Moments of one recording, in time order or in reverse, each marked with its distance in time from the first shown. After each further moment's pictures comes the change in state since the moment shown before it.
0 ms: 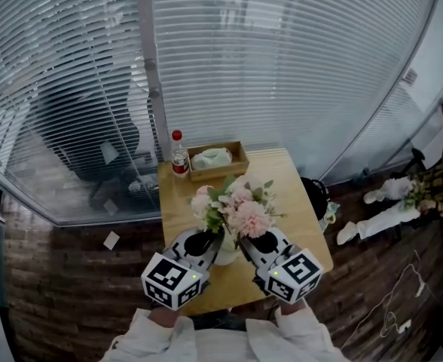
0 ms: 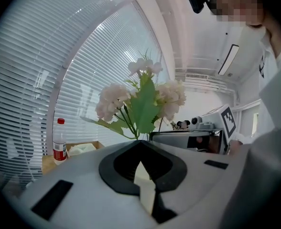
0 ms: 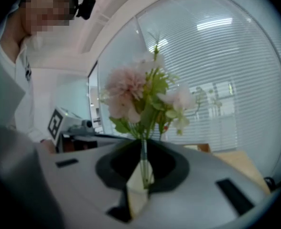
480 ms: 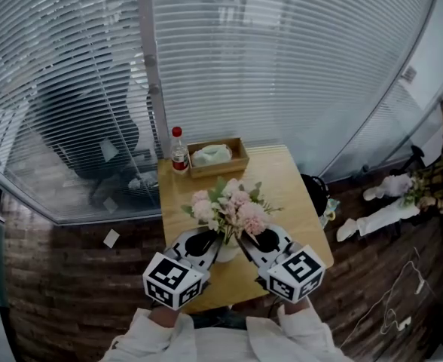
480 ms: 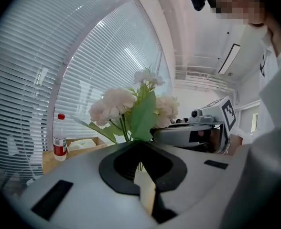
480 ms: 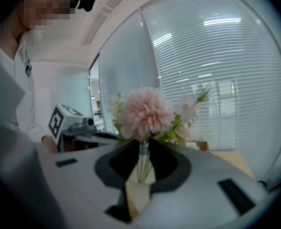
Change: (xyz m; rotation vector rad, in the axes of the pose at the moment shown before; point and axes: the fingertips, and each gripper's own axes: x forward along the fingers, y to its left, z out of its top) left arm -0.004 -0.003 -0.013 -0.009 0.040 -0.006; right arm -0.002 0.006 -0.005 -0.049 0.081 -0.007
